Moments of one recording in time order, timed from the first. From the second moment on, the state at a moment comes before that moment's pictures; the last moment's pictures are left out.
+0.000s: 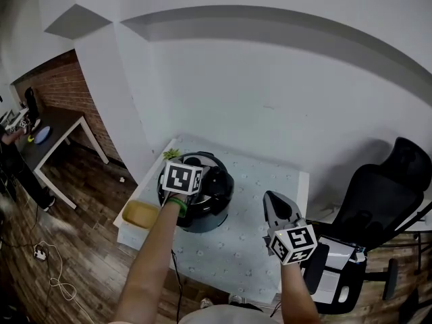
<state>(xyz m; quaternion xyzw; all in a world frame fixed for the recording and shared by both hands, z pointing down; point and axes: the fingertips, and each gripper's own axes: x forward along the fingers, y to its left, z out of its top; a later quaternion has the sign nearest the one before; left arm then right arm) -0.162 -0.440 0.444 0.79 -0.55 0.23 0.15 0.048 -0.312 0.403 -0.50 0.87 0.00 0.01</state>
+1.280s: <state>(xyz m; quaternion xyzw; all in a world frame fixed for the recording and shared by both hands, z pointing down) -0.162 -0.442 0.450 0.78 -0.55 0.25 0.15 0.060 -0.320 0.409 -0.50 0.86 -0.01 0.00</state>
